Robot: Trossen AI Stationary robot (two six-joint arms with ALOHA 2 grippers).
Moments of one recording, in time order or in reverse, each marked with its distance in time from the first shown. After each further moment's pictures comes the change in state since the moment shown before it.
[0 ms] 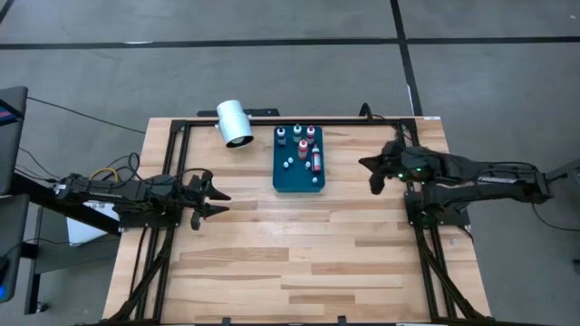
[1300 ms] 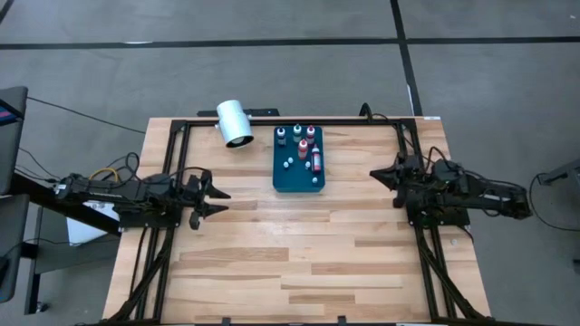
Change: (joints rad) left arm 0.000 -0.001 0.000 0.064 0.005 0.050; right arm 0.000 -0.574 -0.374 0.224 -0.227 -0.080
